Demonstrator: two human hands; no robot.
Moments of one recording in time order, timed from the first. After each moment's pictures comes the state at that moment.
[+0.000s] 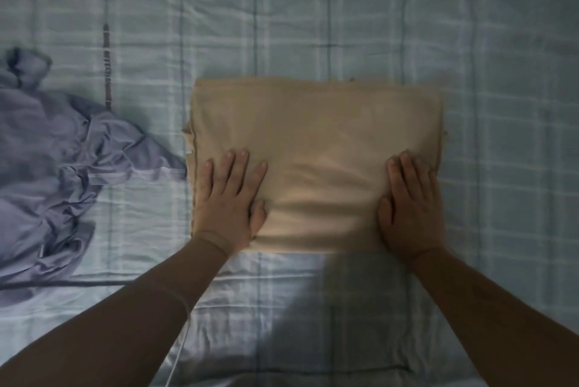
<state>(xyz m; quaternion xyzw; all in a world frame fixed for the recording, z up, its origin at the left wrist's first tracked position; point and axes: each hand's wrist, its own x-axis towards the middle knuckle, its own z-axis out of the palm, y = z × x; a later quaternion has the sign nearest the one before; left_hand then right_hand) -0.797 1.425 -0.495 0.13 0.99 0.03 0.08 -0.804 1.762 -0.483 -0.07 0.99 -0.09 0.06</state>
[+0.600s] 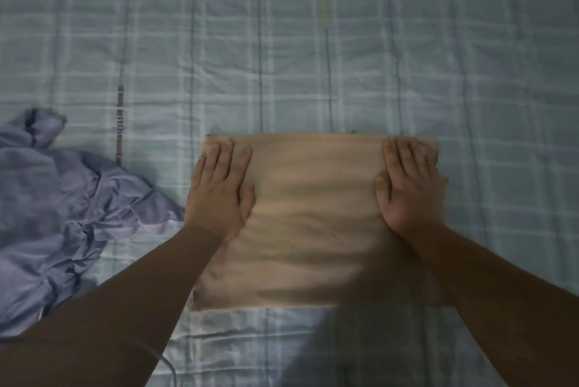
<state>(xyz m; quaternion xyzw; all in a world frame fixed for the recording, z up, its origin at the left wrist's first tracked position) -0.899 1.395 -0.500 0.07 0.99 0.08 0.08 -0.914 1.748 -0.489 -0.06 1.00 -0.02 0.03</state>
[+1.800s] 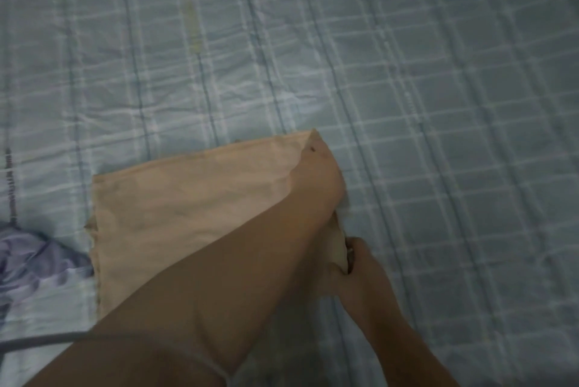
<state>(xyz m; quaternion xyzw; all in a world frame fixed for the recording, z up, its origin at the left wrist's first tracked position) -0.941 1.754 -0.450 0.11 0.94 0.11 0.29 -0.766 1.805 -0.434 0.33 0.82 -0.41 0.24</state>
